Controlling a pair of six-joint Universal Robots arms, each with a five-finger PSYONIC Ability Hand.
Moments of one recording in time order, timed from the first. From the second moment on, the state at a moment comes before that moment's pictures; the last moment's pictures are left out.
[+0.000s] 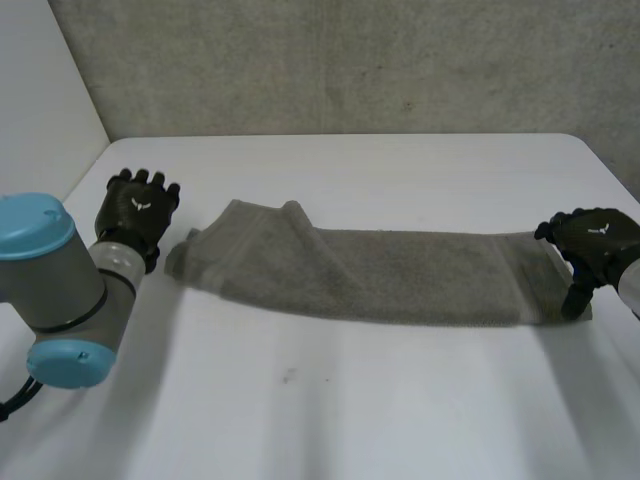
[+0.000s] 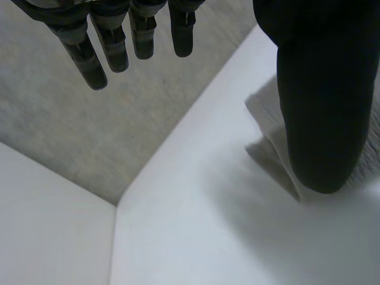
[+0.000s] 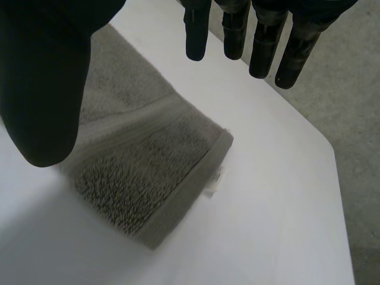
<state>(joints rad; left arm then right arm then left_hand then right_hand) 4.43 -2.03 -1.63 3.56 -1.62 3.76 1.55 -1.29 1.69 0.02 1.30 2.55 0.18 0.17 0.17 0.17 0.03 0.21 0.23 0.21 0.23 0.06</state>
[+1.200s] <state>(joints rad) 4.48 -2.10 -1.64 3.24 -1.68 3.77 1.50 -1.10 1.77 -0.18 1.20 2.53 0.54 0.56 0.56 0.56 0.38 0.51 0.59 0.59 0.59 0.40</state>
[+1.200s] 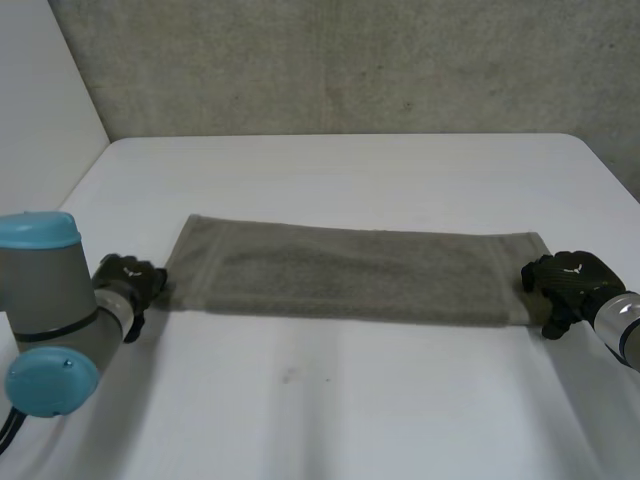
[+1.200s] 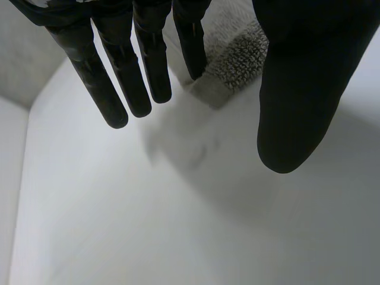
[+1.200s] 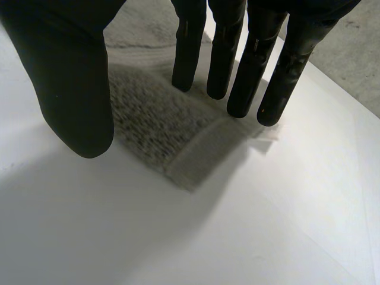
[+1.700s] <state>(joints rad) 4.42 -1.96 -1.67 3.09 -1.76 3.75 1.50 -1.12 1.79 -0.18 1.19 2.53 0.42 0.42 0.42 0.42 0.25 0.58 0.68 0.68 0.68 0.47</state>
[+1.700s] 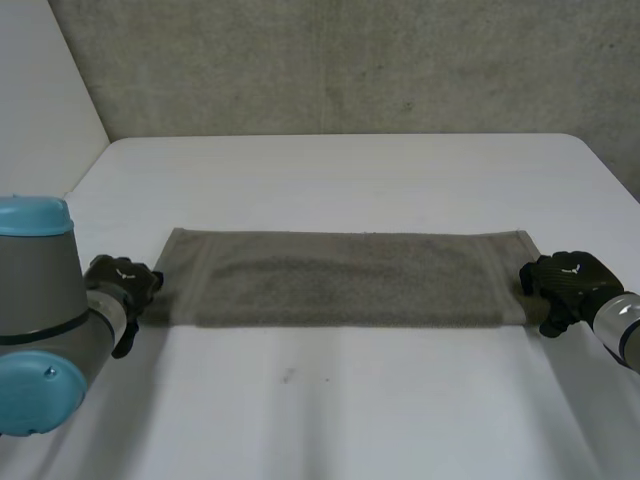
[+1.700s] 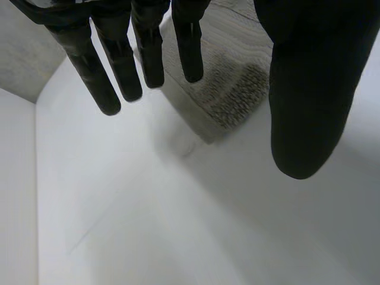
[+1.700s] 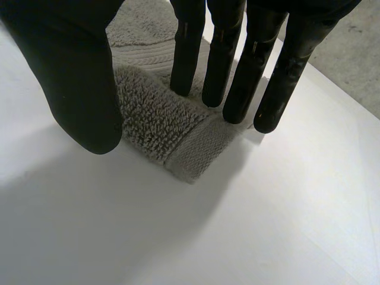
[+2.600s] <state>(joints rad) 4.43 -1.89 -1.66 3.13 -1.76 3.67 1.24 -1.11 1.67 -0.25 1.24 2.31 0.20 0.20 0.20 0.20 0.03 0.94 1.18 1.18 1.19 0.97</state>
